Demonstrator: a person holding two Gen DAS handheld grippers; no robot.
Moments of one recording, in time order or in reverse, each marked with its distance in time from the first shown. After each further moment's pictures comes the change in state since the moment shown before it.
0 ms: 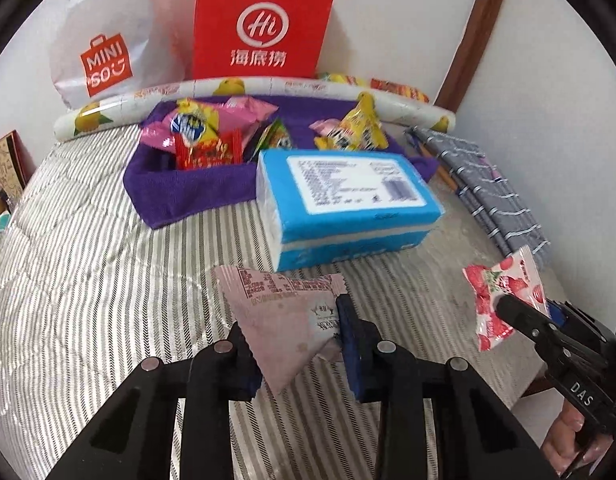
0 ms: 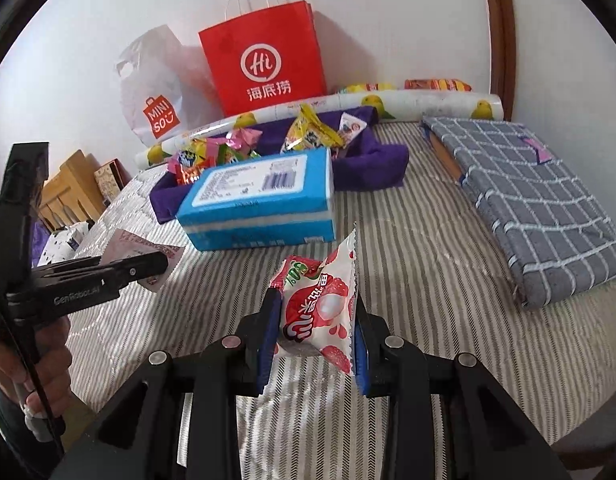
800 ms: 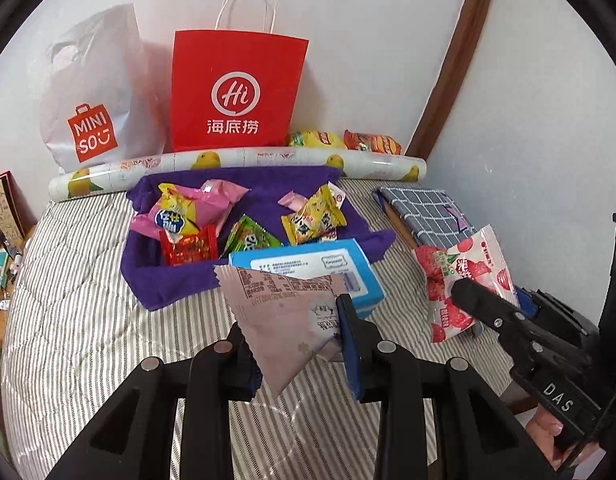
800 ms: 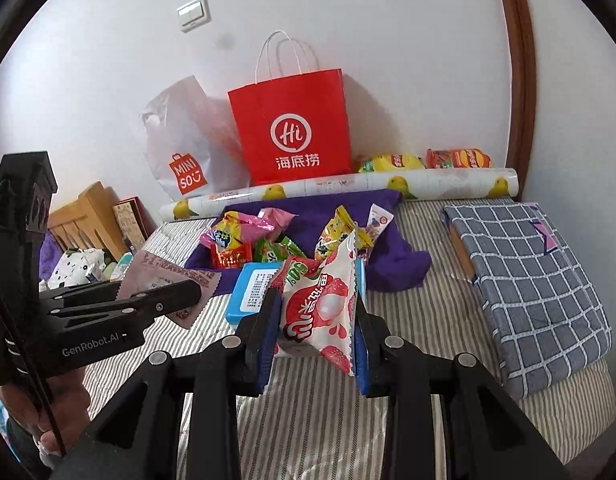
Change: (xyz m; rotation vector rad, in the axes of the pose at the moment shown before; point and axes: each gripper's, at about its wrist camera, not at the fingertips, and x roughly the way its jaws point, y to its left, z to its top) left arm -0.049 -0.025 0.062 0.006 -0.099 -0.047; right arm -0.038 0.030 0.086 -0.048 -0.121 0.041
